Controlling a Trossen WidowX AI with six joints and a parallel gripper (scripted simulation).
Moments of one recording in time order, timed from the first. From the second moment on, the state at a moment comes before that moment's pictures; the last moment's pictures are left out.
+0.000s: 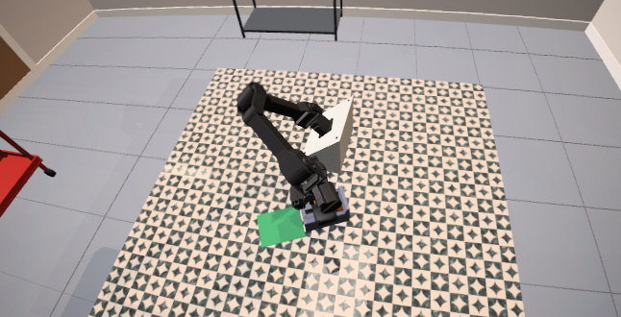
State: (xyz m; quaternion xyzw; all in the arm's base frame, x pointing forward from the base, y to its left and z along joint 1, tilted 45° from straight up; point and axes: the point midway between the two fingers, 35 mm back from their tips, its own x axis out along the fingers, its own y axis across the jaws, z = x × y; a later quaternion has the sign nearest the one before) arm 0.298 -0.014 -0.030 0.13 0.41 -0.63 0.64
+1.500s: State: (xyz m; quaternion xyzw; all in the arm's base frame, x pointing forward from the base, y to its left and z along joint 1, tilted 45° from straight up) arm 0.309 0.017 0.014 0.14 0.42 -0.63 0.64
